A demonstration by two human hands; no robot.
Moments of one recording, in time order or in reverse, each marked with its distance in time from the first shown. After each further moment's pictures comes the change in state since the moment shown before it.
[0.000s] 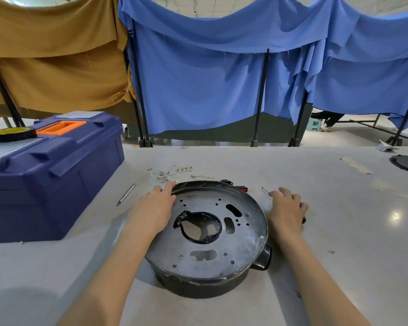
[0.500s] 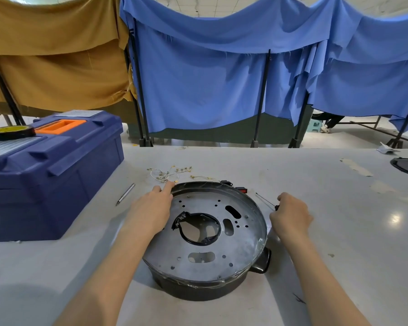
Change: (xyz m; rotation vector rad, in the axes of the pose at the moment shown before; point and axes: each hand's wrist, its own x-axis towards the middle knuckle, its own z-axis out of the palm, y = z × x) left_hand 0.001 0.001 0.001 0.048 0.025 -0.012; right_hand 0.000 0.004 -0.014 0.137 -0.043 0.135
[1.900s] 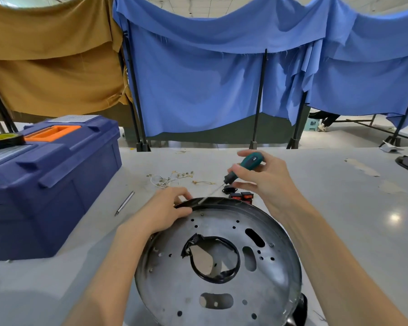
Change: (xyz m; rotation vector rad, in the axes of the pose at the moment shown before) left_hand 0.022 0.000 -0.022 -0.557 -0.276 0.059; right_hand -0.013 -0.091 -0.060 1.243 -0.386 -0.211
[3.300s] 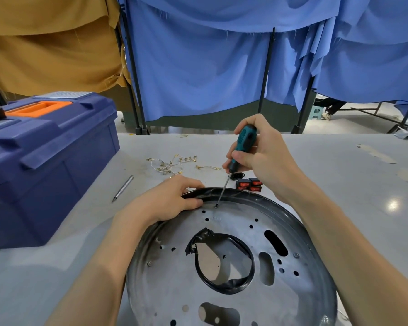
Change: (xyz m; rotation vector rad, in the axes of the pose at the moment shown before) left_hand 0.006 -0.010 0.004 -0.097 -0.191 0.138; right_hand 0.009 0.002 0.023 -0.377 -0.165 -0.232
